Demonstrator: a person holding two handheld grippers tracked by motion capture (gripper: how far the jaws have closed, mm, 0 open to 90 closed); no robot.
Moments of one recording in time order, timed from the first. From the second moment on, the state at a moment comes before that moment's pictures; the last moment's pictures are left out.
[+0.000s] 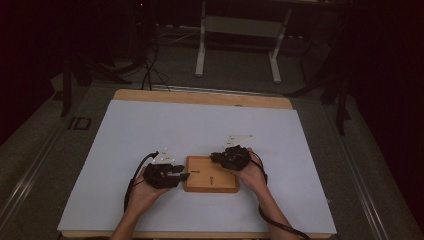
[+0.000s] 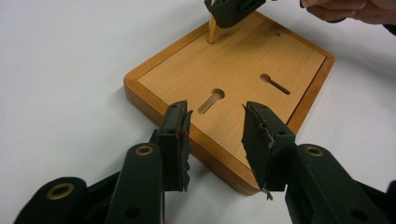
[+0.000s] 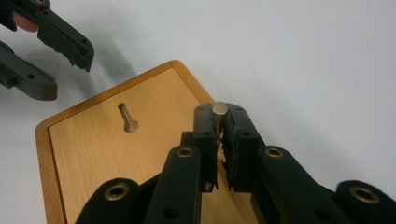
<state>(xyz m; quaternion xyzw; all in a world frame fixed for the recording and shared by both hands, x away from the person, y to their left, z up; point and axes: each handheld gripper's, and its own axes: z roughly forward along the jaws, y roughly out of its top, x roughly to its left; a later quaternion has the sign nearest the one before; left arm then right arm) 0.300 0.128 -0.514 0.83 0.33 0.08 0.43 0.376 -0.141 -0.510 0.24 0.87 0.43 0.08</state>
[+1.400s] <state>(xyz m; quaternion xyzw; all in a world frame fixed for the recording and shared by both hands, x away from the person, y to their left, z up) 0.289 0.128 -0.517 0.85 0.31 0.08 0.42 0.395 -0.134 -0.521 0.26 0.87 0.42 0.01</state>
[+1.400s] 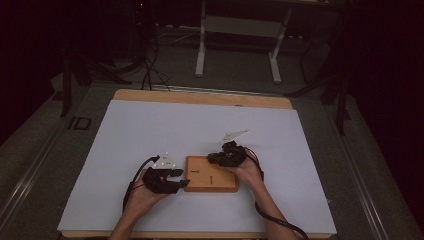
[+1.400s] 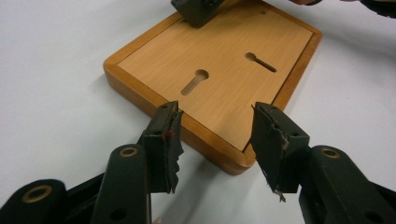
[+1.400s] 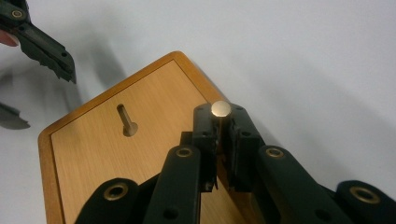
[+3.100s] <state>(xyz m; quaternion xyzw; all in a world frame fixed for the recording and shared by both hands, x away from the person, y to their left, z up) 0.291 0.095 -0.536 0.88 0.27 0.20 0.33 0.420 -0.133 -0.514 0.29 0.87 0.39 -0.07</state>
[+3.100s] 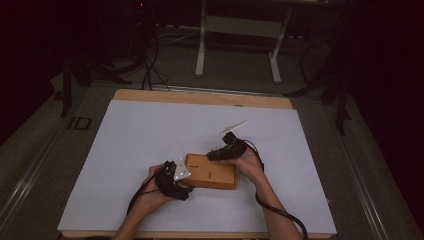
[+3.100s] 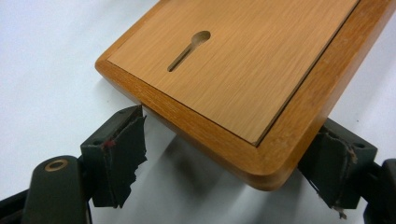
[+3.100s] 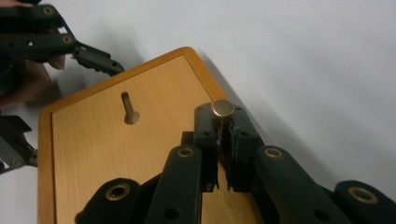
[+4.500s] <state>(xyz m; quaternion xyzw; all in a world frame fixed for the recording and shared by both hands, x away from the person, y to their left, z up) 0.273 0.092 -0.511 0.86 0.22 0.24 0.39 0.413 -0.134 -0.508 0.27 0.89 0.35 -0.07</state>
